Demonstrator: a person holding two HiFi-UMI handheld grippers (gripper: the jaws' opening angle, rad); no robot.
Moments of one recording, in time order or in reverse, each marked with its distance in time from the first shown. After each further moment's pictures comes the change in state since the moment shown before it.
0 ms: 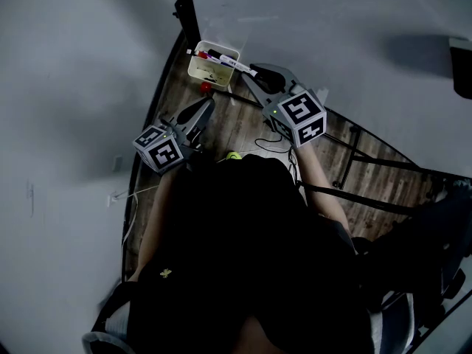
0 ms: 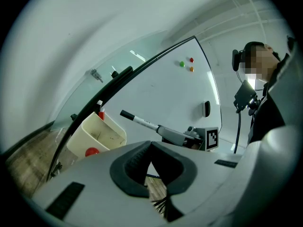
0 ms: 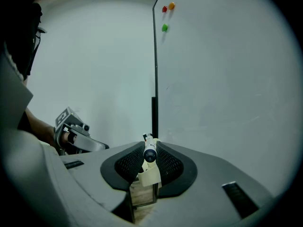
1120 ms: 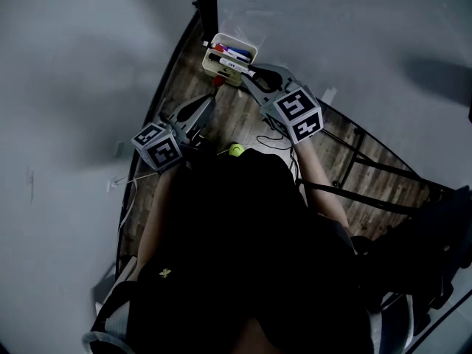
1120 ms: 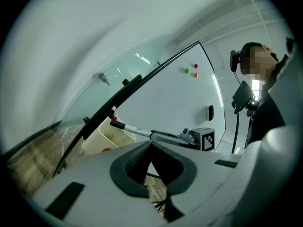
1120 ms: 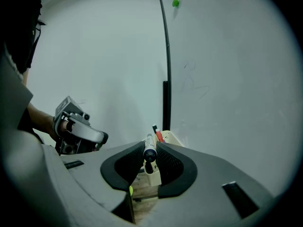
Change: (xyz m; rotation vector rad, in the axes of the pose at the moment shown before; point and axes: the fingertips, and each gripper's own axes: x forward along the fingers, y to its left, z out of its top) left arm -0.024 0.012 0.007 -0.029 -0.029 0.050; right arm 0.038 0.026 -0.022 -0.028 0.109 0.102
